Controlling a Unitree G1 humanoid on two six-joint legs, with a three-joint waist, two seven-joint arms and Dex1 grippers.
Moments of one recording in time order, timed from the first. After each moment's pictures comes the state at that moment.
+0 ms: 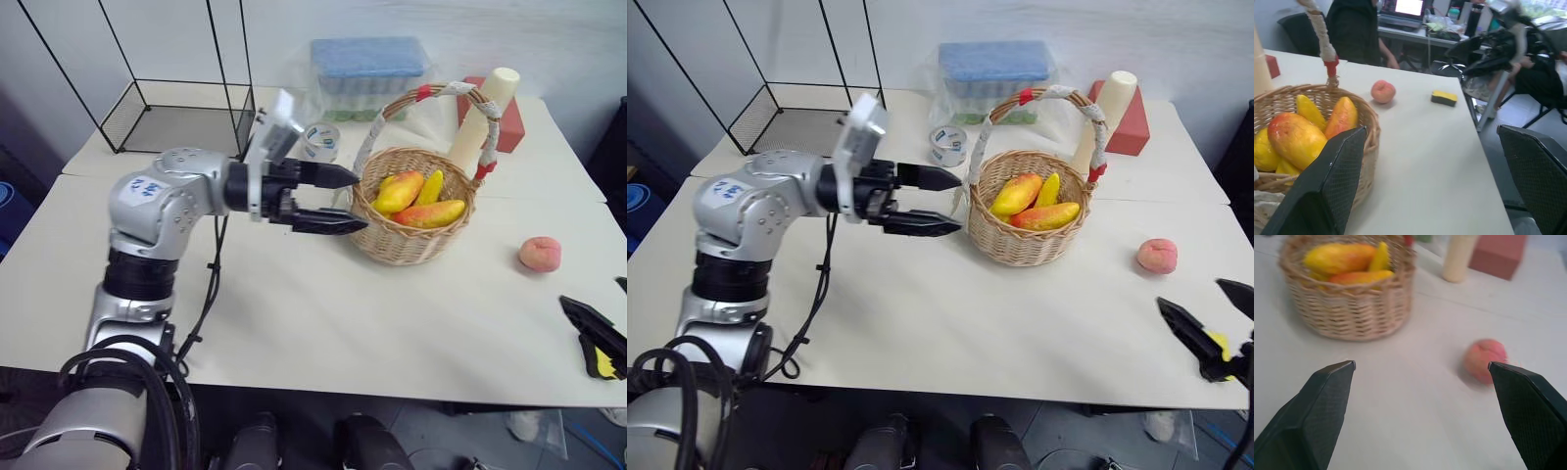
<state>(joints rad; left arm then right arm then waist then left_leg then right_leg) -0.96 0.53 -0.06 -0.03 -0.60 0.85 -1.19 0.58 -0.72 -1.06 -0.63 0.98 0.68 0.53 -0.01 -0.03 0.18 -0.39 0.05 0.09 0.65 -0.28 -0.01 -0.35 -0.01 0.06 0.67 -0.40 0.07</state>
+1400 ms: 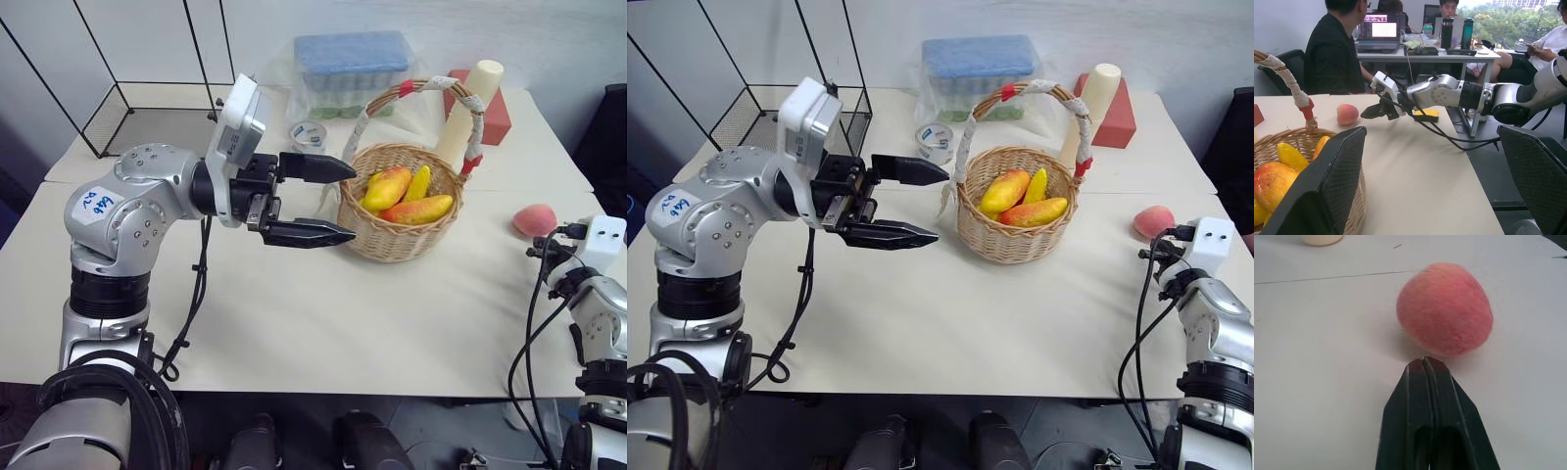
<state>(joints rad) -0.93 0.57 0.00 -0.16 -0.72 0.83 -1.12 -0.36 -0.65 -0.44 0.32 0.42 0.44 0.31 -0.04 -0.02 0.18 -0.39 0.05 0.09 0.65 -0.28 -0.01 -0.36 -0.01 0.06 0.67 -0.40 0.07</state>
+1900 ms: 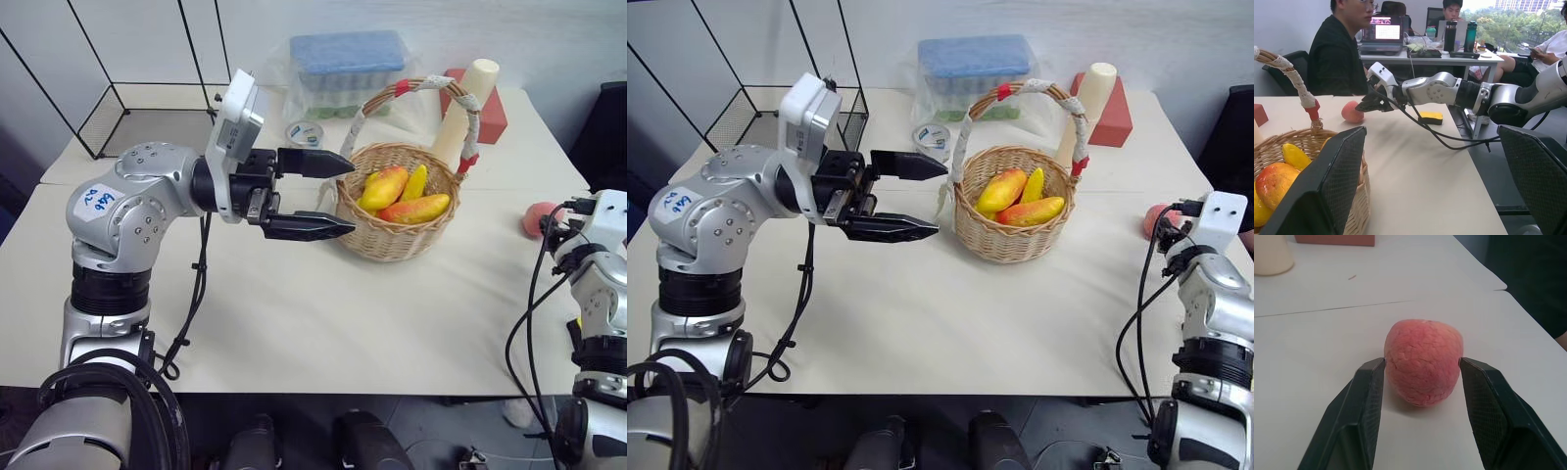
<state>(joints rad) -0.94 0.56 0.00 -0.15 -0.72 0.82 -1.10 -0.55 -0.65 -0.42 0.46 0.29 0.43 0.16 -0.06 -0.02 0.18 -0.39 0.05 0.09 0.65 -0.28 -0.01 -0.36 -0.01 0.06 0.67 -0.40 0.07</state>
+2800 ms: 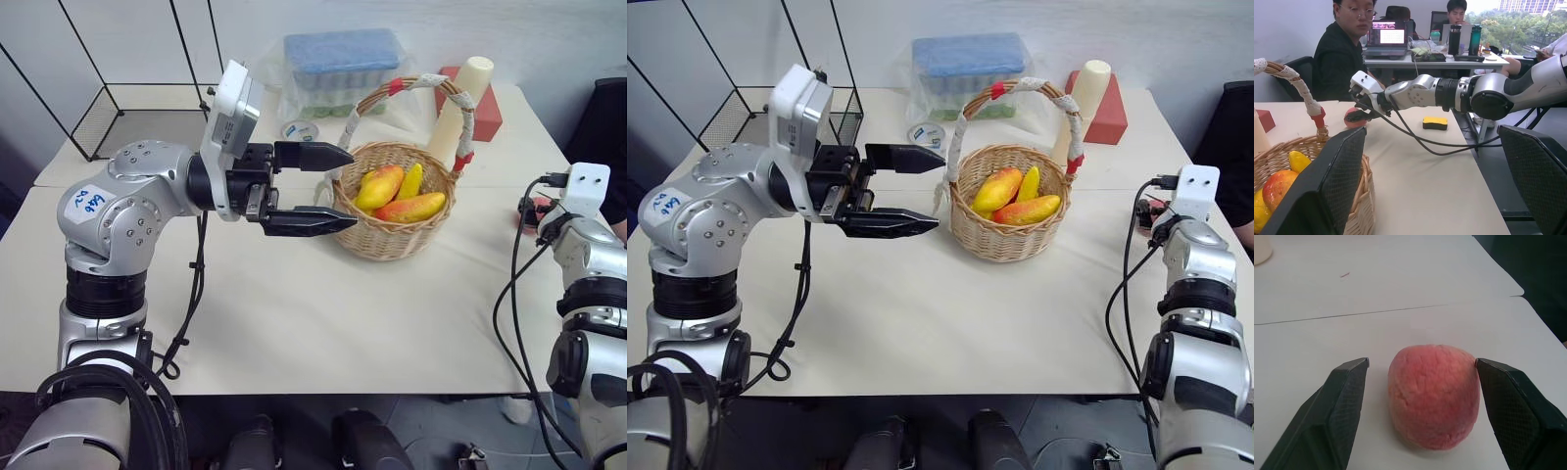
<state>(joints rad) -0.93 0.57 0.02 -0.18 -0.75 0.83 -1.05 -0.92 -0.68 -0.31 0.97 0.14 0.33 0.17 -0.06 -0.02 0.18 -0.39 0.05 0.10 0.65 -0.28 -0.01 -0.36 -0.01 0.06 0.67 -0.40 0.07</state>
